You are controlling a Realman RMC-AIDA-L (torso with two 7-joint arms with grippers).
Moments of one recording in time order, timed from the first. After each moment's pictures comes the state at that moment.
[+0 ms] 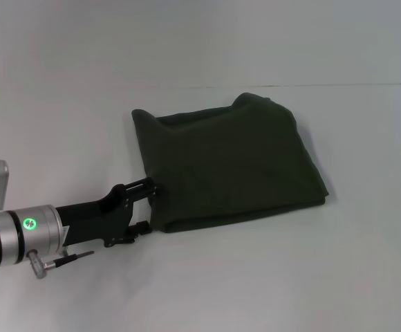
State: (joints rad) left arm -0.55 -2.16 0.64 0.54 2.09 1.21 -2.67; right arm 0.46 1.86 -0.35 -0.65 -1.91 -1.61 2.22
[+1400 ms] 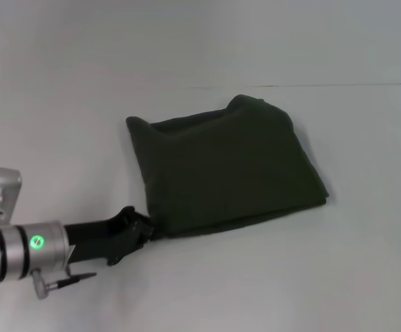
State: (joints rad) left arm -0.53 -2.16 0.73 0.53 2.10 1.20 -2.61; right arm 0.46 1.85 -0.31 -0.60 -1.90 -1.62 2.23
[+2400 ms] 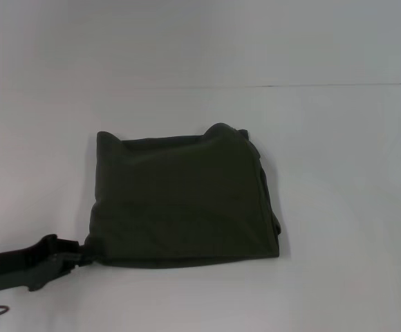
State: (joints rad) left arm -0.37 -2.11 0.55 0.70 2.21 1.47 -2.49; right arm 0.45 1.87 -0.39 -0.60 -1.91 -1.60 2.14
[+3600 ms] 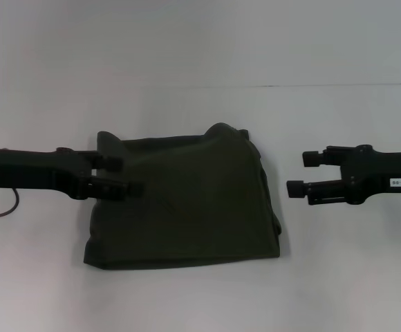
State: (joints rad) left arm -0.62 -2.01 0.63 0.82 2.16 1.69 -1.81; right arm 0.56 2.04 -0.76 -0.81 -2.04 -1.57 1.67
